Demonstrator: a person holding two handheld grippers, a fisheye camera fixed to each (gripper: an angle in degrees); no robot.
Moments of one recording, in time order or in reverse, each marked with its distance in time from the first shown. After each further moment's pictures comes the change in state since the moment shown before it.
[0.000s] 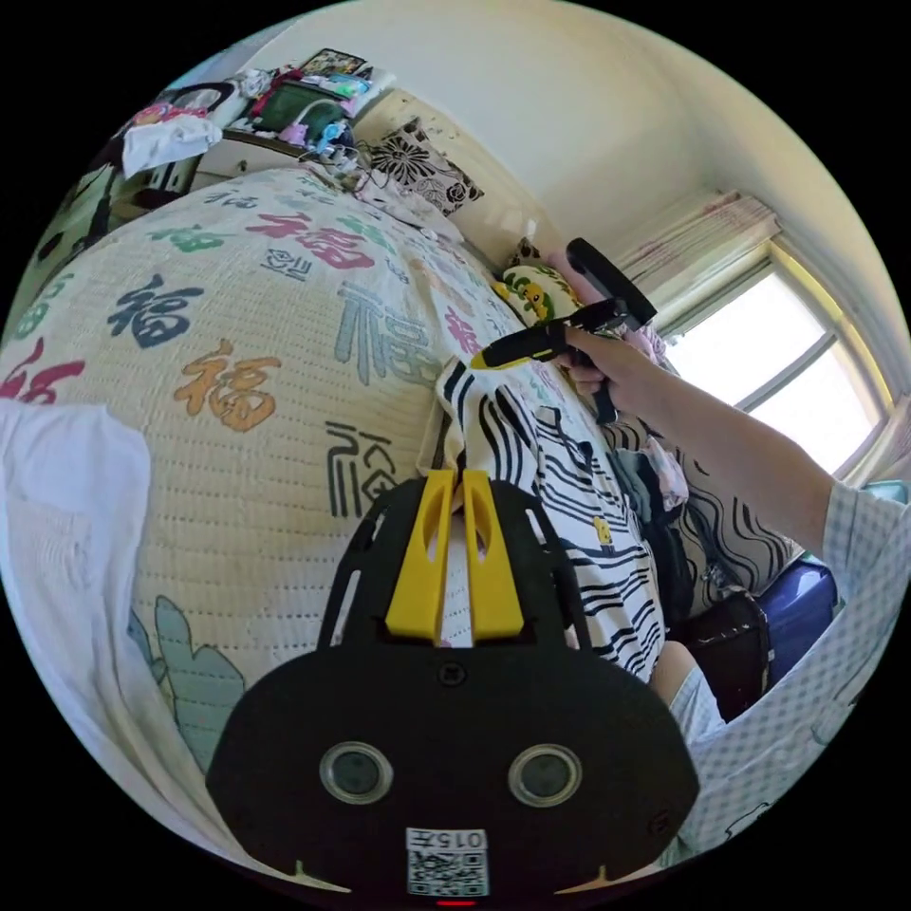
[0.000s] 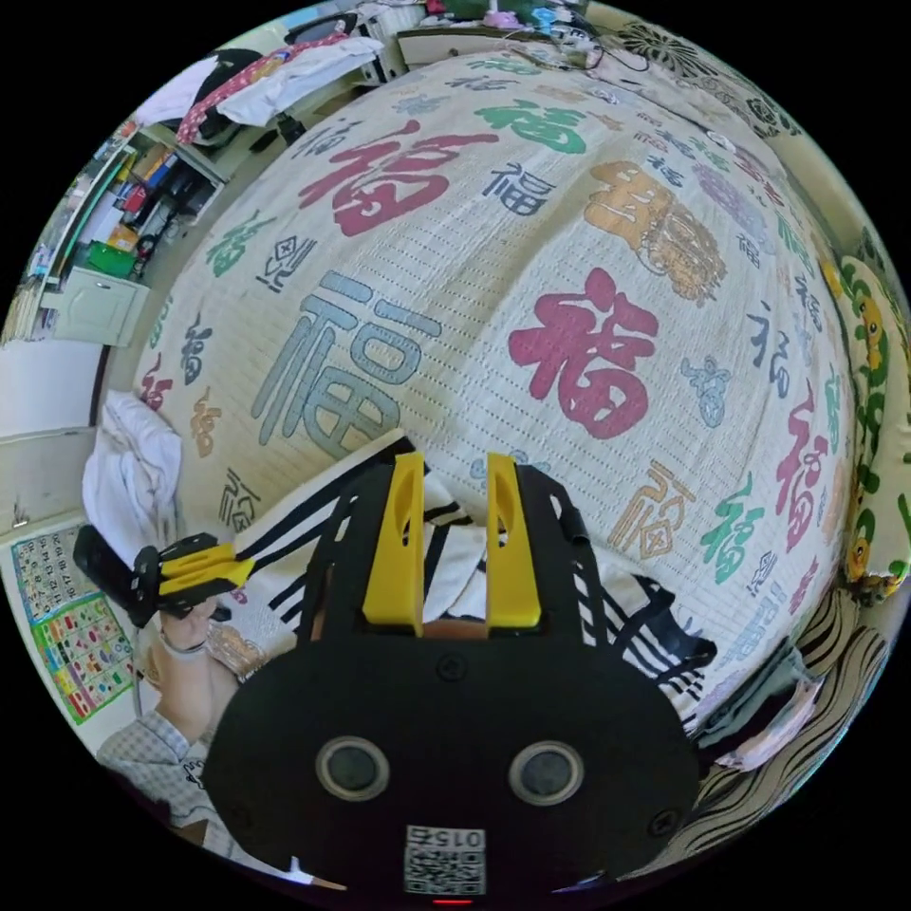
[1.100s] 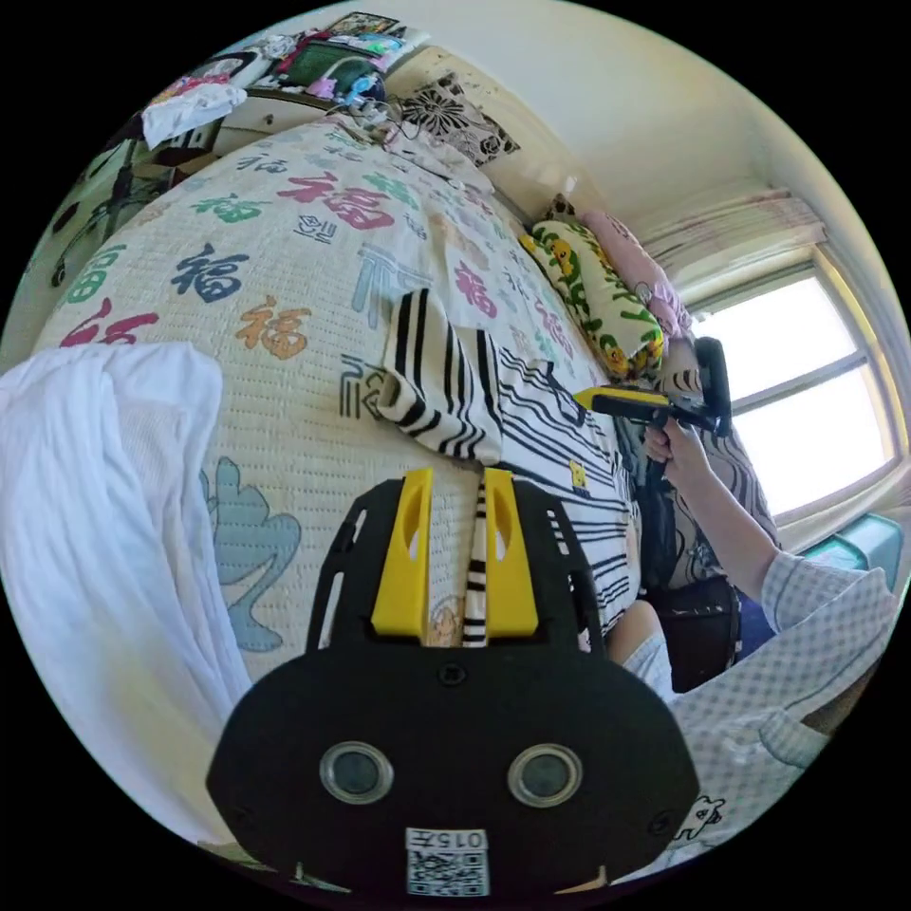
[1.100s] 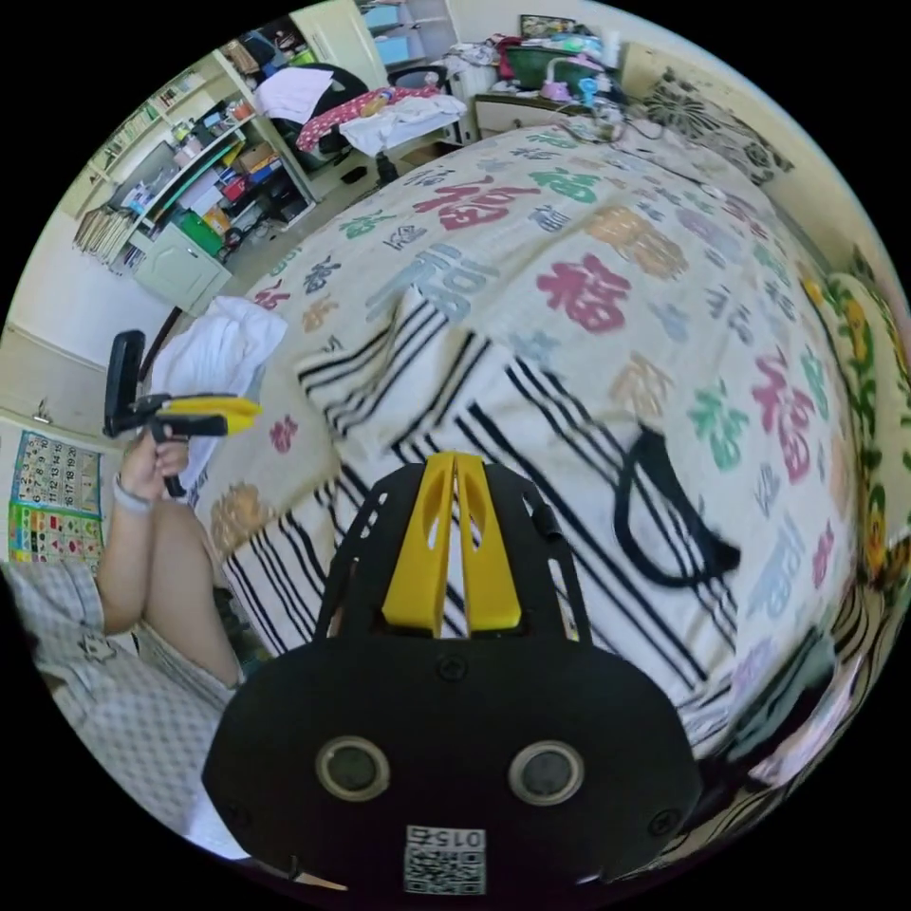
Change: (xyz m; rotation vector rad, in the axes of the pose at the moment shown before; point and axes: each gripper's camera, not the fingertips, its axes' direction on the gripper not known) left arm 0.050 0.030 -0.058 -0.230 -0.104 -0.062; right arm 0.034 0.296 -0.091 0.257 -0.061 -0.110
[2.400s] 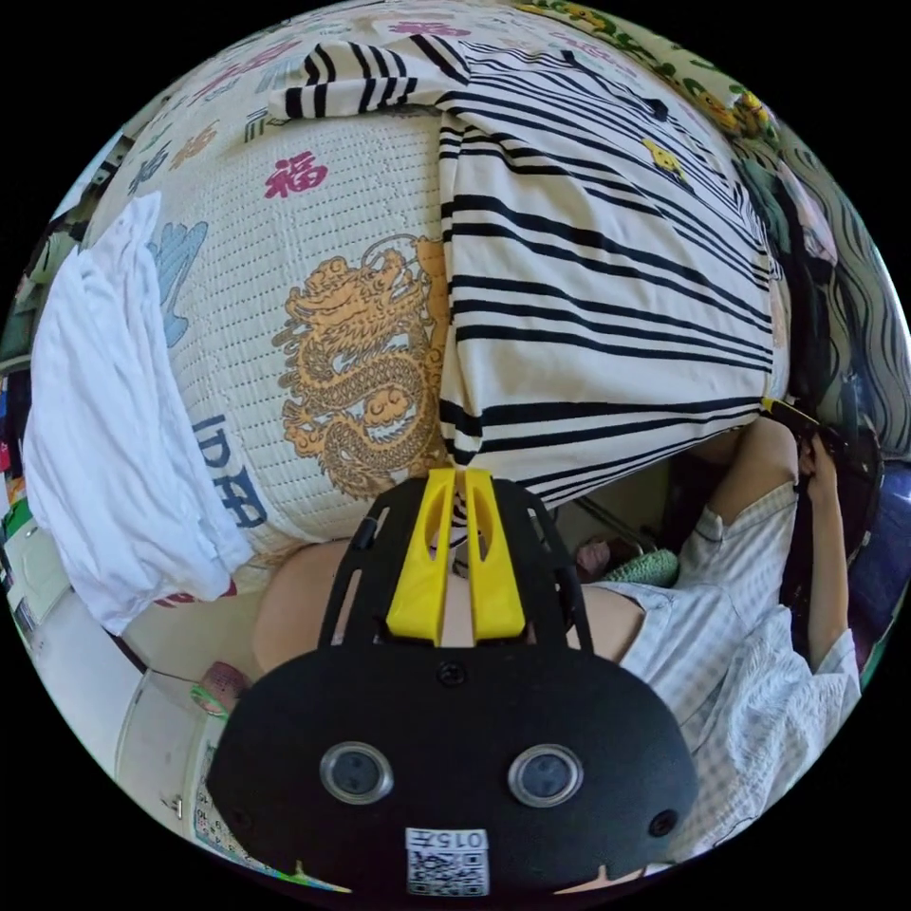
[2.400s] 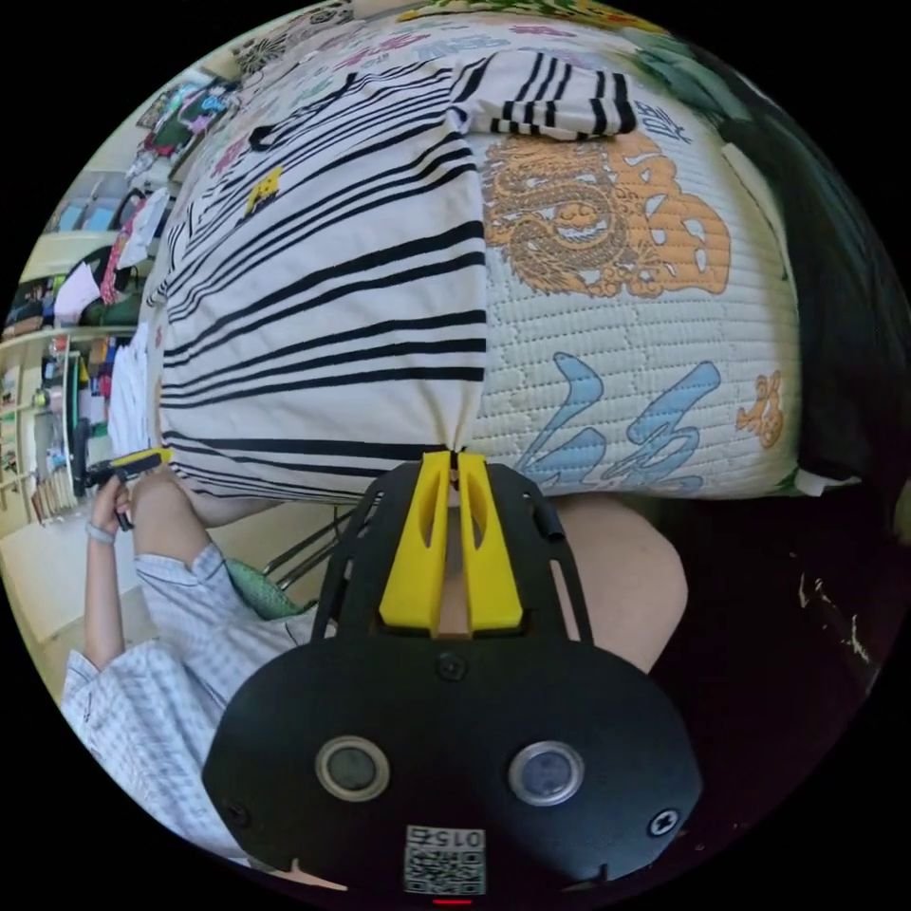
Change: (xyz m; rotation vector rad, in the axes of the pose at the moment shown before) left arm 0.058 0.185 0.257 -0.626 -0.483 0.093; right arm 0.094 0.548 -0.051 -0.175 -0.128 0.754
